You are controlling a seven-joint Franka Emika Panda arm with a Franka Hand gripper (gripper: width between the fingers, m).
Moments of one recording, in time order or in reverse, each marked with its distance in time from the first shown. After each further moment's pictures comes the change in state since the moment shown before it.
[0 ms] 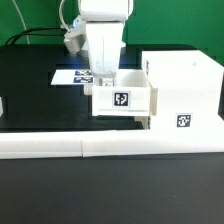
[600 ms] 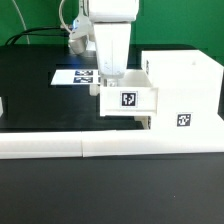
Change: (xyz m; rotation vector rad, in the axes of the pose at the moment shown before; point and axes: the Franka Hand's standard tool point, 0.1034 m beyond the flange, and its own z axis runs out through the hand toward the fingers) arm 0.007 -0.002 0.001 0.002 -0.006 -0.044
